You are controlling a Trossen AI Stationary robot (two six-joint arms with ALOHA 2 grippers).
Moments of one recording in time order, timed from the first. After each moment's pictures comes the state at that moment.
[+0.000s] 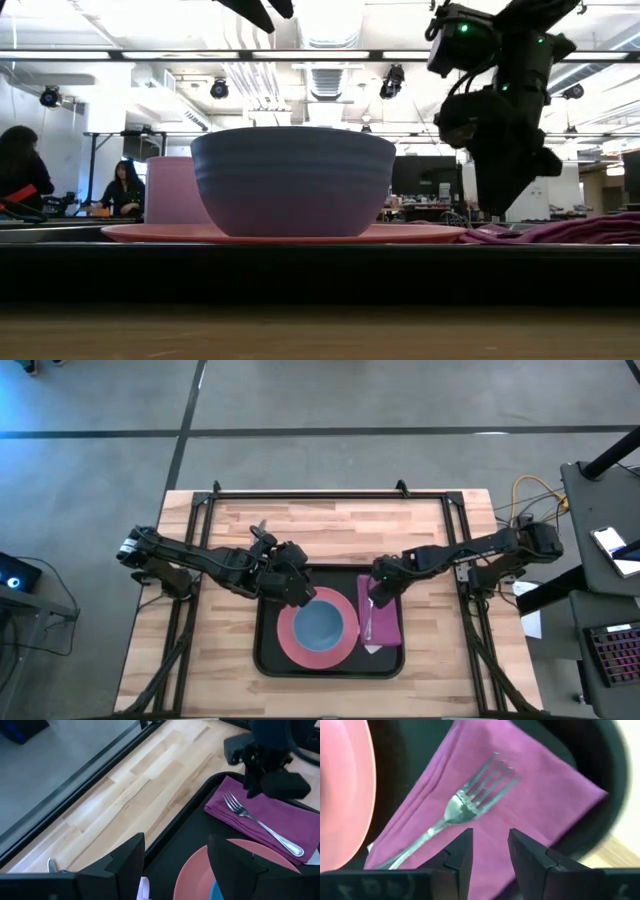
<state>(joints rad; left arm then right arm) -0.28 1.60 1.65 -1.07 -0.72 -0.74 0.01 1.45 0.77 -0.59 -0.05 0.94</state>
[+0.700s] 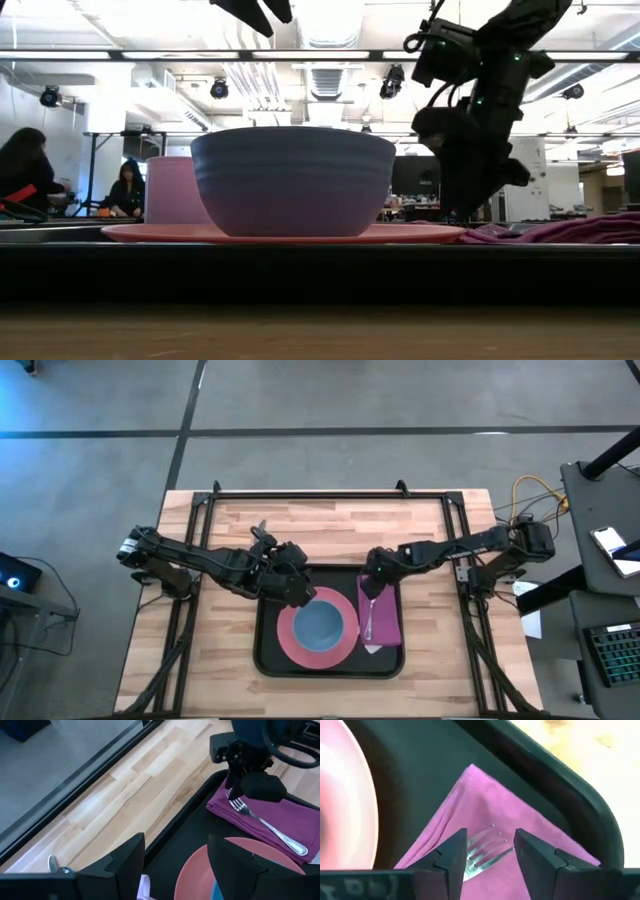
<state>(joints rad) -0.28 1.60 1.64 -1.07 -0.72 -0.76 -0.06 1.51 0.78 -0.45 0.02 0.87</state>
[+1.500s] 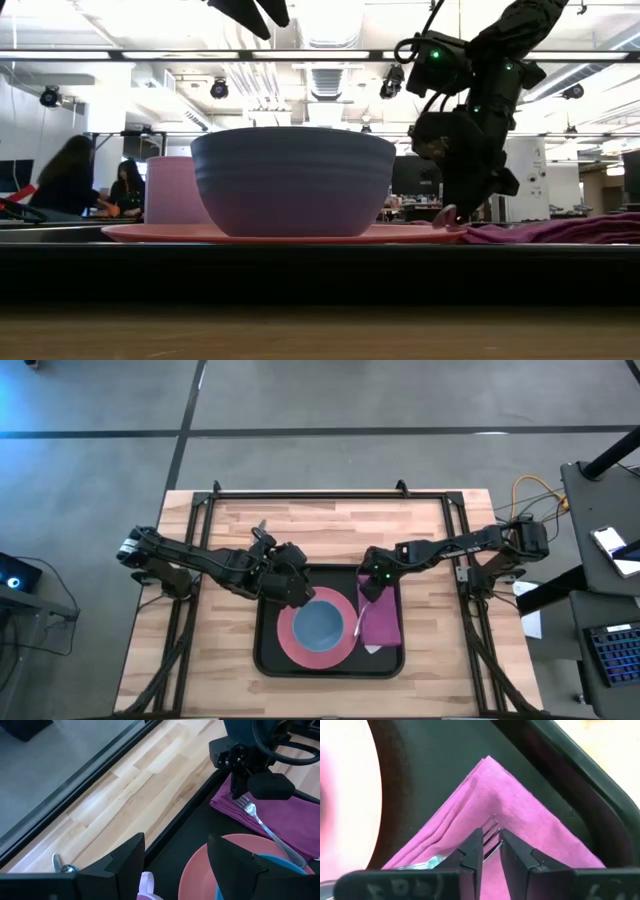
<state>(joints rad) -0.28 1.60 1.63 -1.08 -0.72 -0.76 -0.09 1.55 0.78 -0.40 -0.08 0.75</state>
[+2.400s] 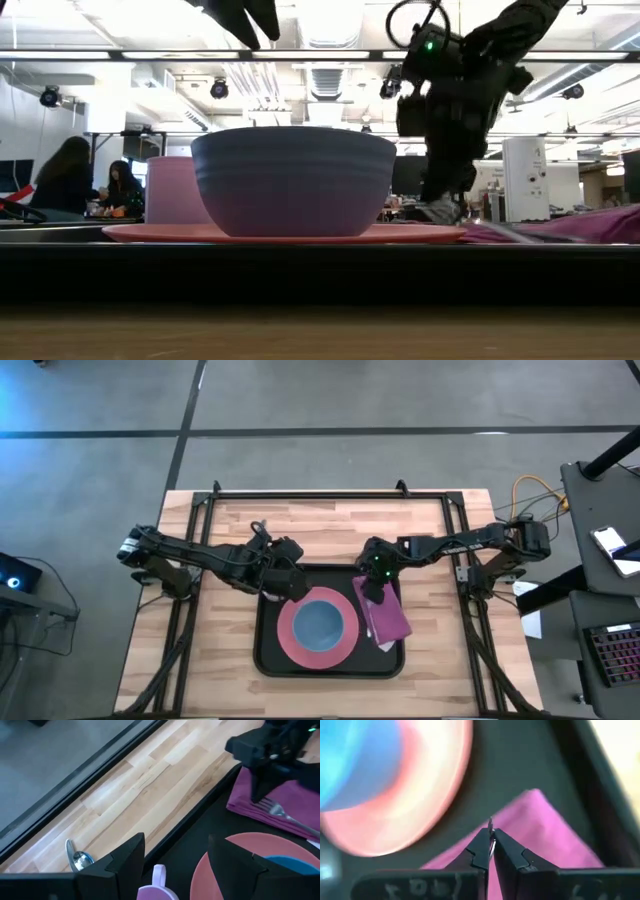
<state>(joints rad) -0.24 1.60 1.63 -1.16 -0.71 -0.83 -0.14 1.54 0.78 -0.27 -0.27 0.35</state>
